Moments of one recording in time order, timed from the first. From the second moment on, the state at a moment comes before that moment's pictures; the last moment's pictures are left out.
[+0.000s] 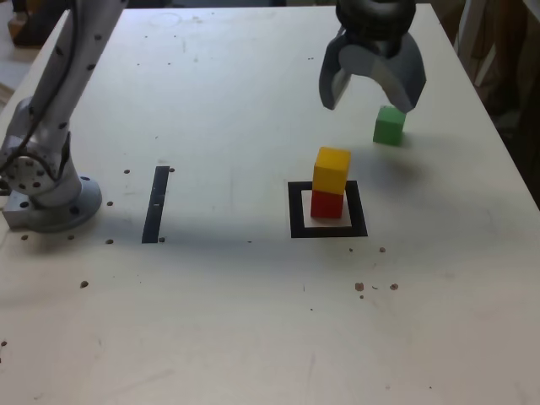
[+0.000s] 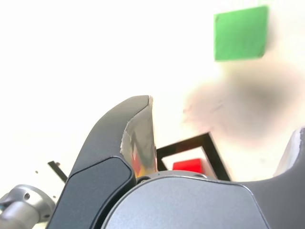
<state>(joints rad) 0.15 2.22 -2.04 1.48 0.24 0.56</state>
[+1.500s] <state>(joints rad) 0.23 2.52 -2.40 1.58 0.20 0.60</state>
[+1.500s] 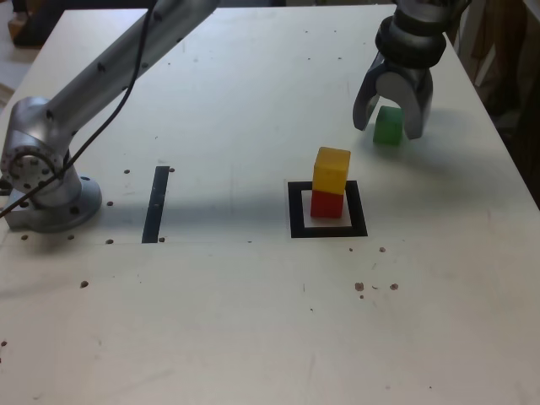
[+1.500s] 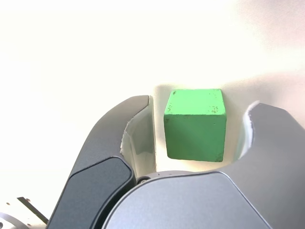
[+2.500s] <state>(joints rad) 0.21 2.37 -2.26 1.58 0.21 0.57</state>
